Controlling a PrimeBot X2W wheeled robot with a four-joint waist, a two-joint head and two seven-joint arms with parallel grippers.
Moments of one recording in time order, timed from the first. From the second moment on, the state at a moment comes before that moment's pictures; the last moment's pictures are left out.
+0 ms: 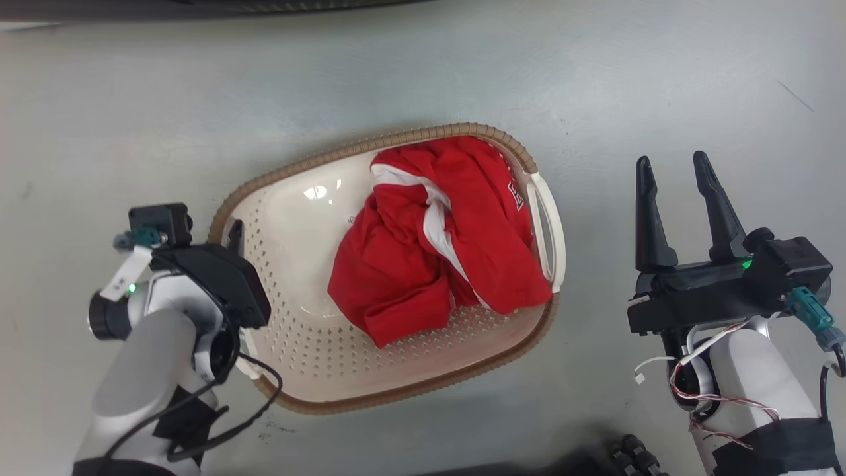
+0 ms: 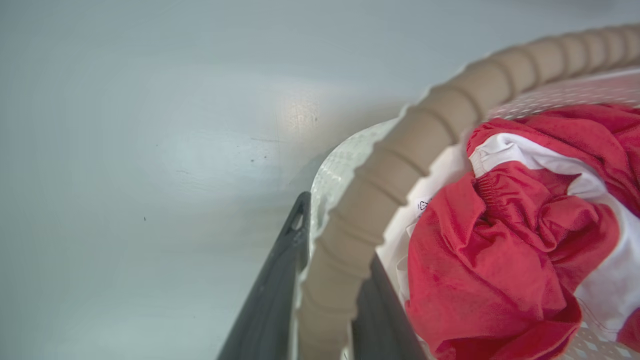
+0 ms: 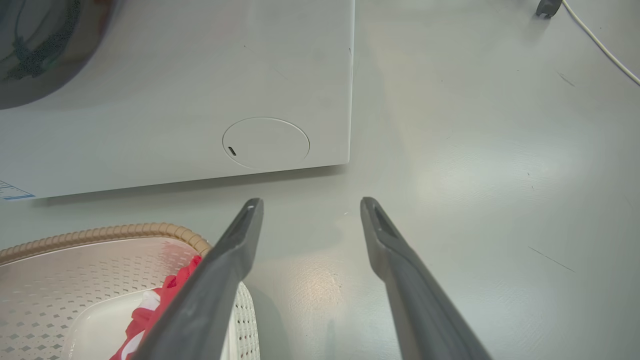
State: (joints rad) left arm -0.69 0.12 -0.21 0.83 -0.51 0.01 0.07; right arm -0.44 -0.11 0.18 0.22 0.25 -0.01 -0.26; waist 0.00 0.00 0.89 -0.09
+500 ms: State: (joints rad) left arm -0.75 0.16 -0.26 0.90 -0.48 -0.04 0.11; right arm -0.44 -0.10 0.18 0.23 0.25 0.00 -0.26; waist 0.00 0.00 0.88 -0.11
